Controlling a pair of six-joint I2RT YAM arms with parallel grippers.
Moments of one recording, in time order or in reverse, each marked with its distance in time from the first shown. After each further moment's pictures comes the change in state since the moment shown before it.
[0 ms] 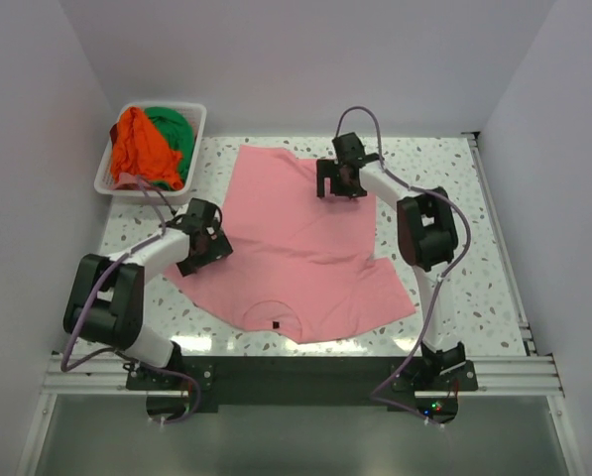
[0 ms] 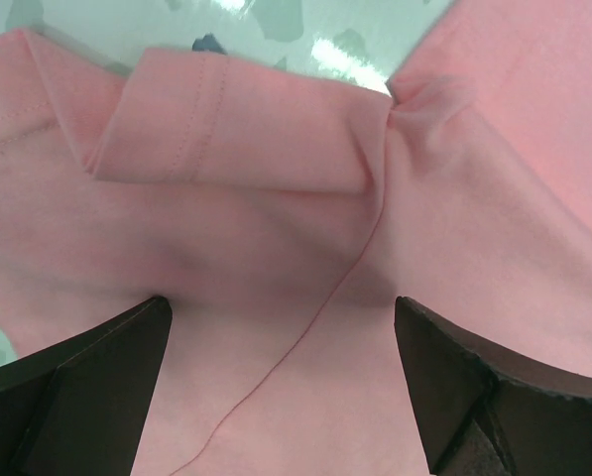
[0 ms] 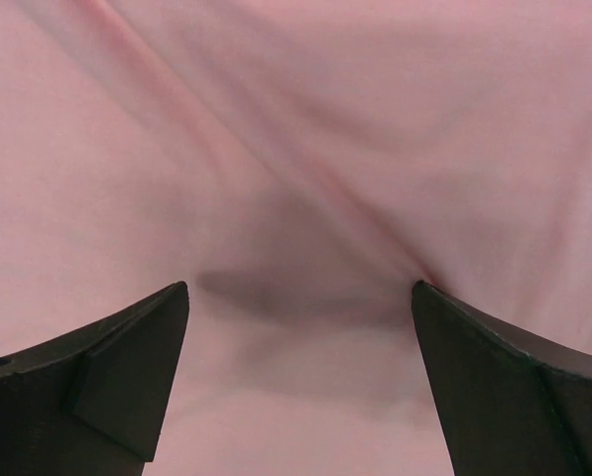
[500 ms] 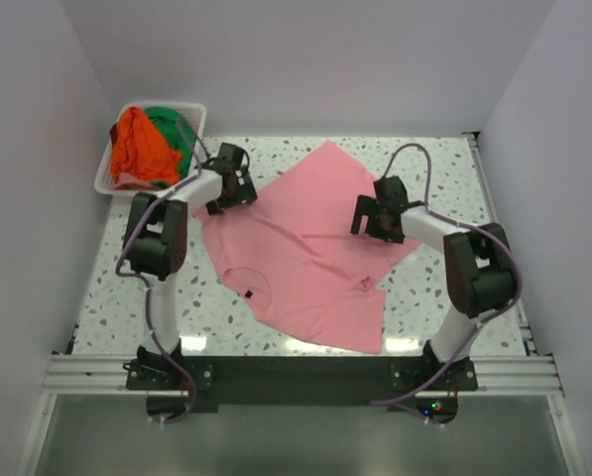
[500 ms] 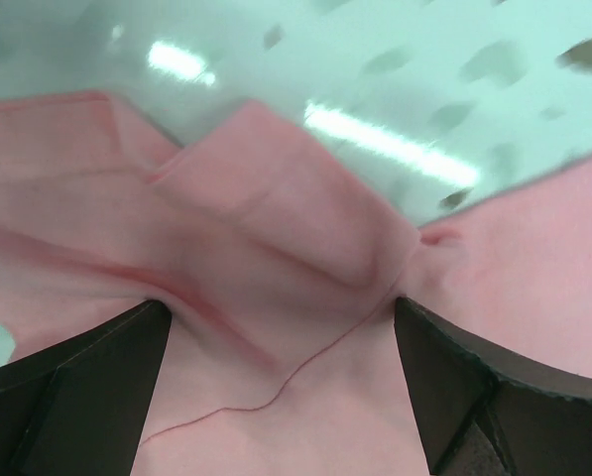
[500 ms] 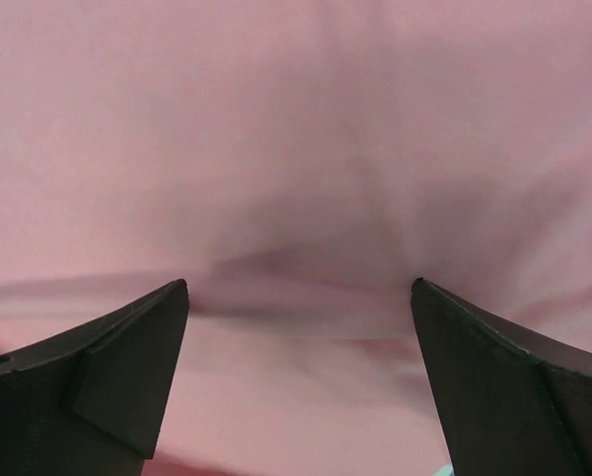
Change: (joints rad) left arm -0.018 0.547 0.666 -0.040 -0.013 0.117; right arm -0.101 -0.476 -0.734 0.228 0.002 0.138
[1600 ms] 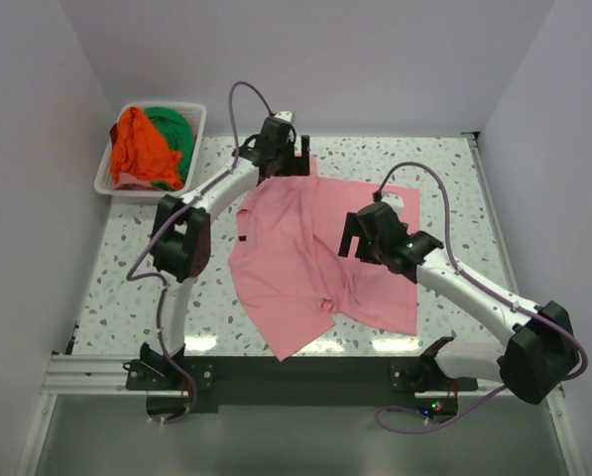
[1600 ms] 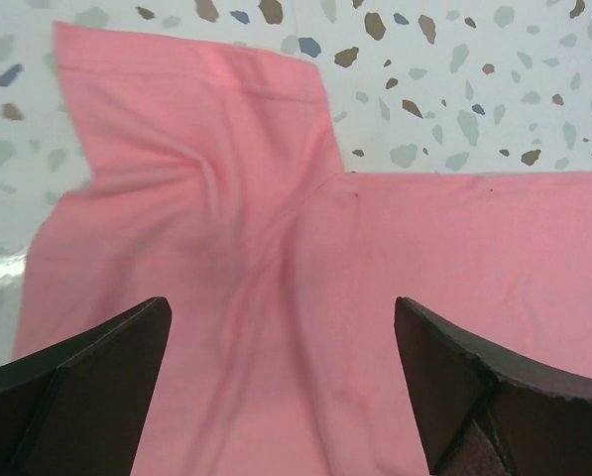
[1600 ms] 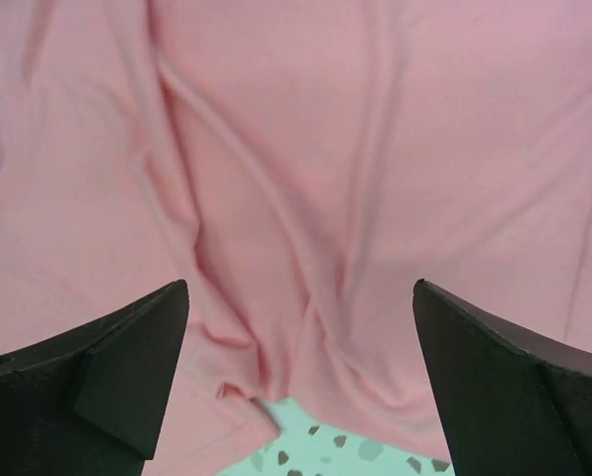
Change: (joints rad) left arm -0.221 0.209 0.499 0.104 0.181 0.237; right arm 0.384 -0.613 -0.247 -0.230 0.245 0.264
